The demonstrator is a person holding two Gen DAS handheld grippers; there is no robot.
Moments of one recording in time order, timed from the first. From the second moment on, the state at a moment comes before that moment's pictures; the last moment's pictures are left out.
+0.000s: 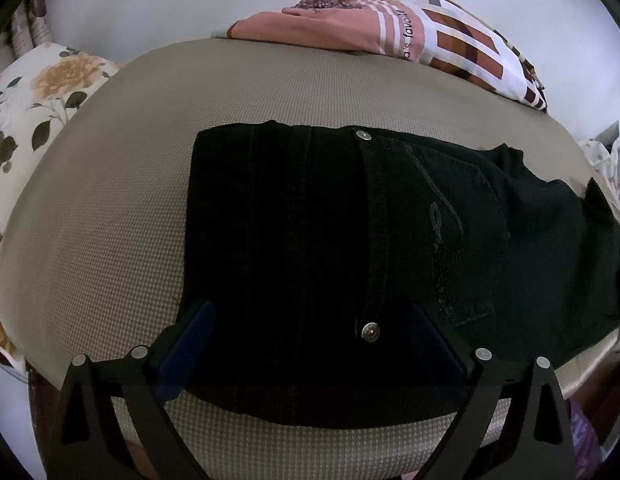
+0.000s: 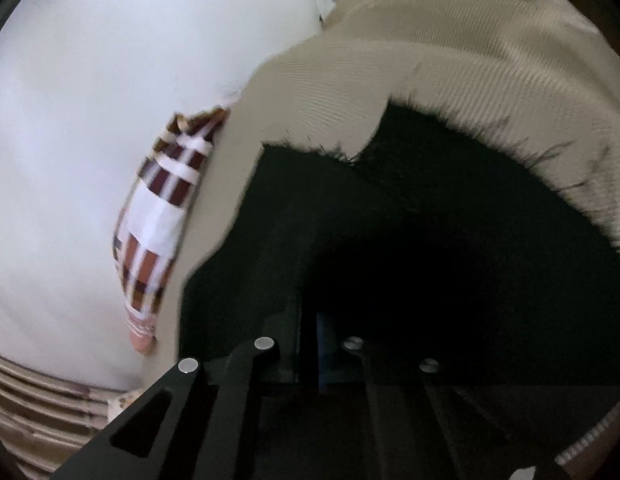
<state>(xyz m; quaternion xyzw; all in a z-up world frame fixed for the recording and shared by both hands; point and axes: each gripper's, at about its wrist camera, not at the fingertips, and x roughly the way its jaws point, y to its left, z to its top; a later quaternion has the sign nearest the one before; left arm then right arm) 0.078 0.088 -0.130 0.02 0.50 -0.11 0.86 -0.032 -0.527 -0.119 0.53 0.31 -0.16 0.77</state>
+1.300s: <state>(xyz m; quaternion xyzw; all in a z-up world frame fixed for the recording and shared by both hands) 0.078 0.086 -0.127 0.04 0.51 -0.13 0.85 -0.134 -0.510 -0.129 0.57 0.29 -0.15 0.75</state>
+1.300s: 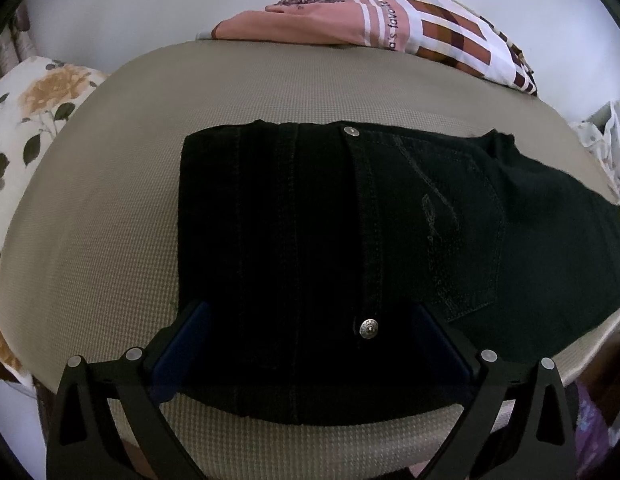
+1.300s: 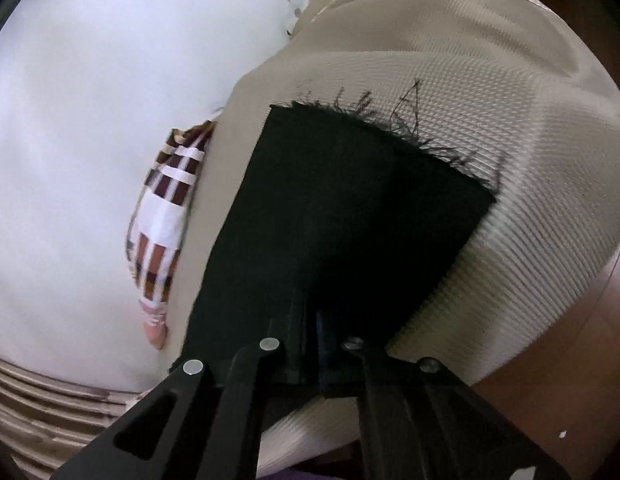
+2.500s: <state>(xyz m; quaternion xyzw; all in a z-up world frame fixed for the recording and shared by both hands) 0.049 0.130 -0.096 -0.09 0.47 -0.18 0.86 -0.062 -0.354 -0.161 0.64 0.40 0.03 0.66</state>
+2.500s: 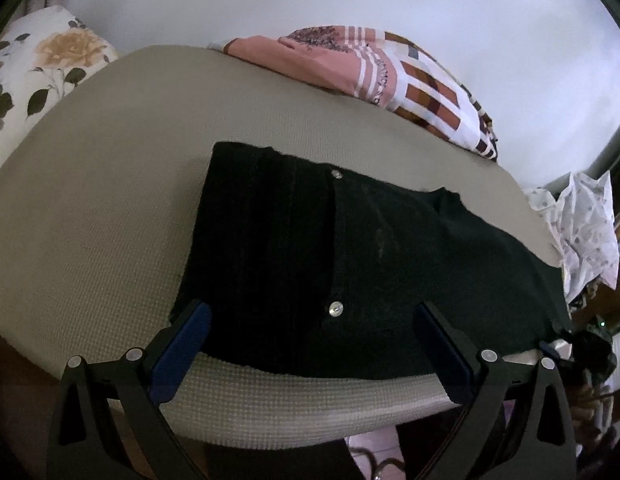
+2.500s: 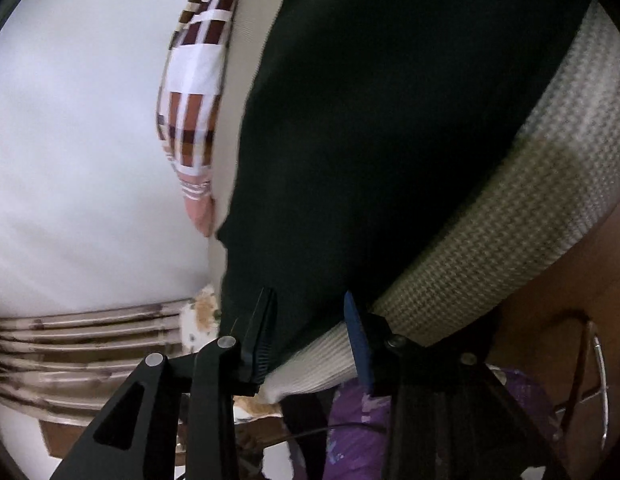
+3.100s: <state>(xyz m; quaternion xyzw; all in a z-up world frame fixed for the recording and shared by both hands) 0.053 0.159 -0.100 -0.15 0.48 -0.15 0.85 -0.050 -0.327 -0.146 0.56 0.43 0.00 0.71</state>
